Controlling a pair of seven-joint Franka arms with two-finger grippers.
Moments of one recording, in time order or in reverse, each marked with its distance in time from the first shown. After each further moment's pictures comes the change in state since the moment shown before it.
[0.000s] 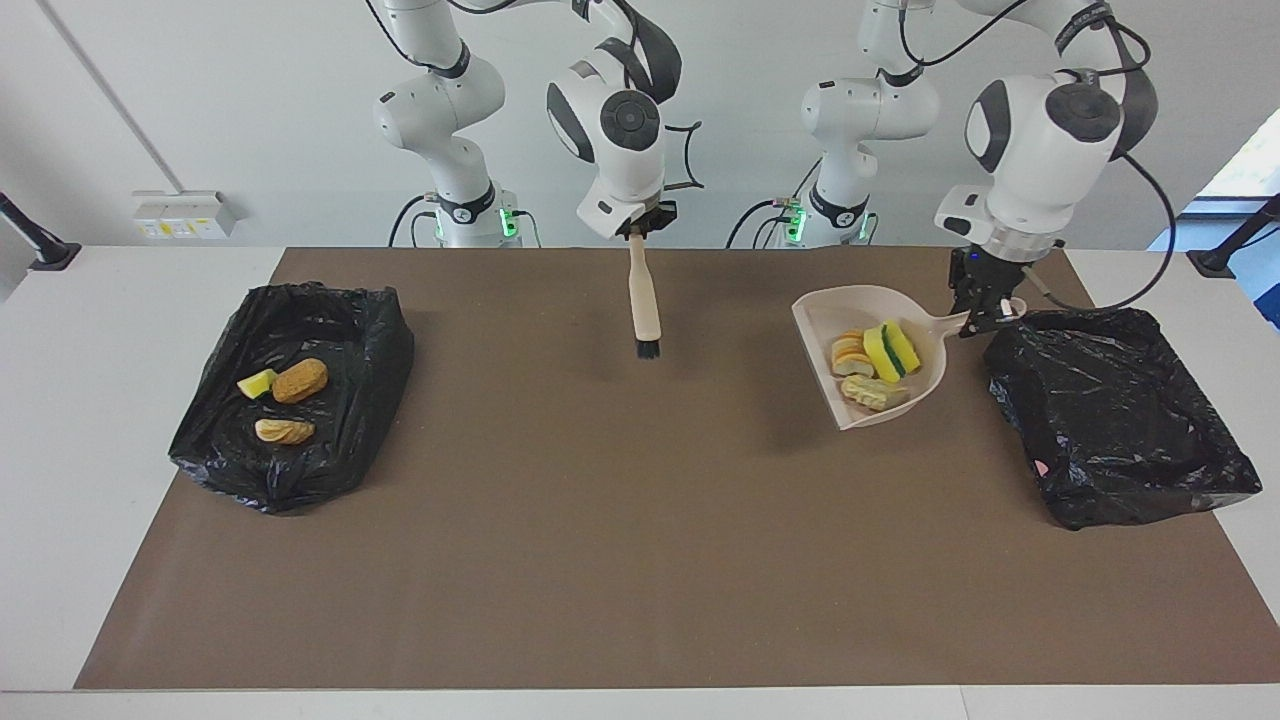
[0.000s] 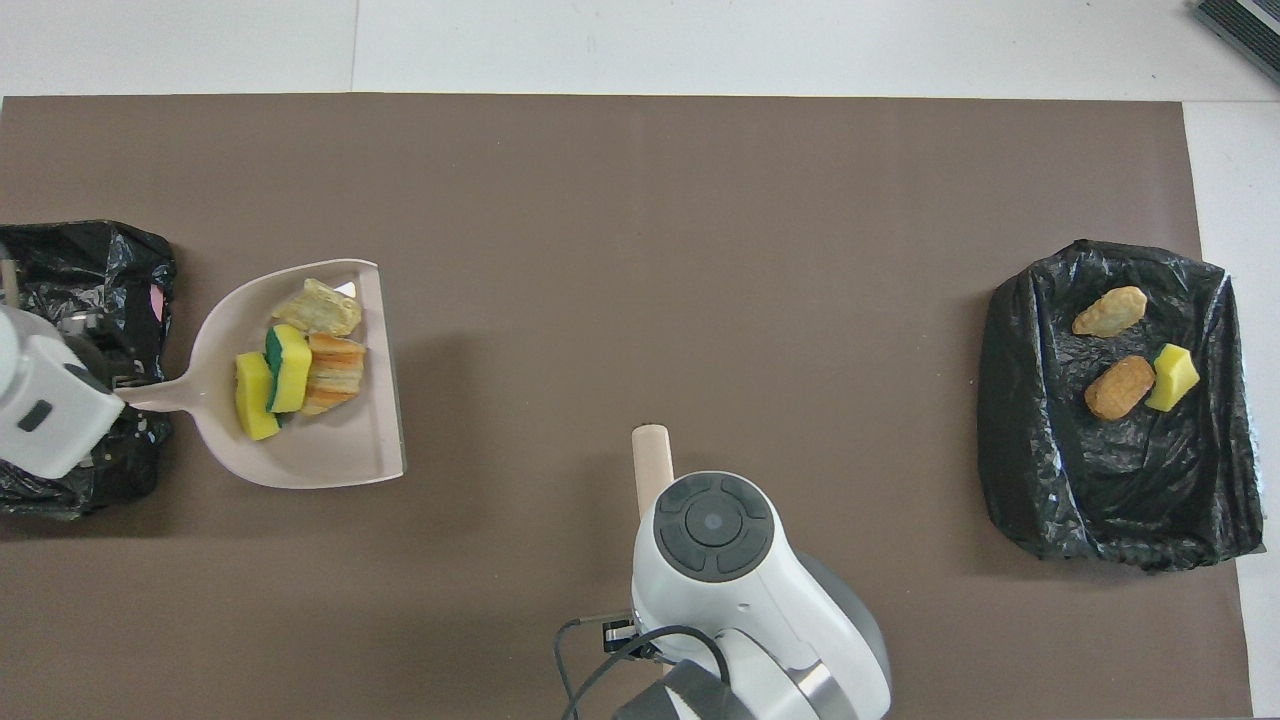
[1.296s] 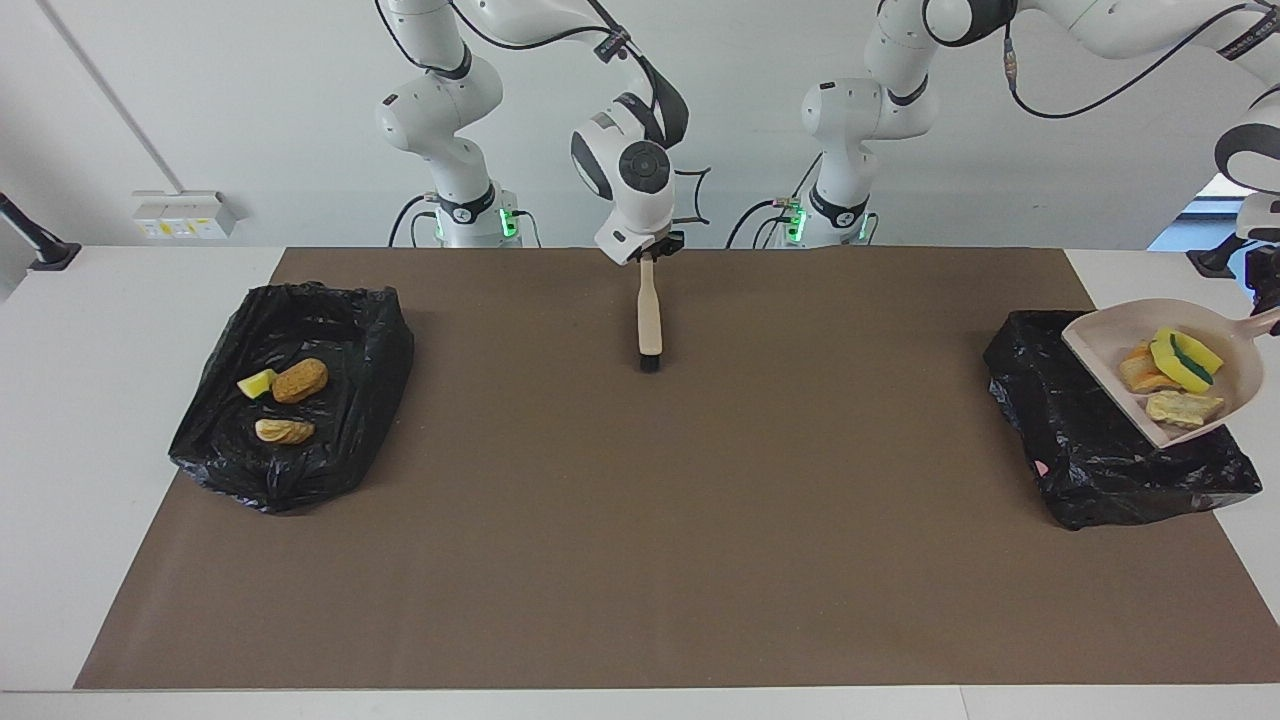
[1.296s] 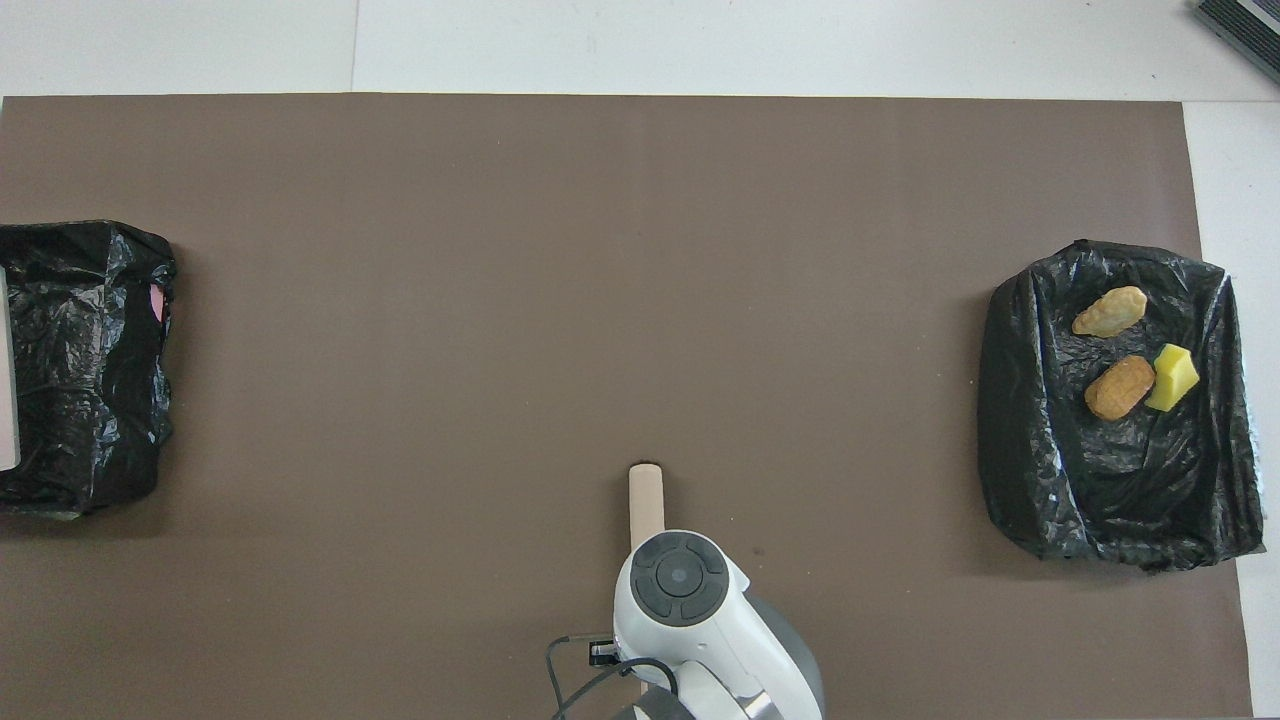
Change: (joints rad) left arm 0.036 0.402 0.557 0.374 0.087 0.225 0.569; right arm 0.087 0.064 0.000 -0.173 0.063 0.269 0.062
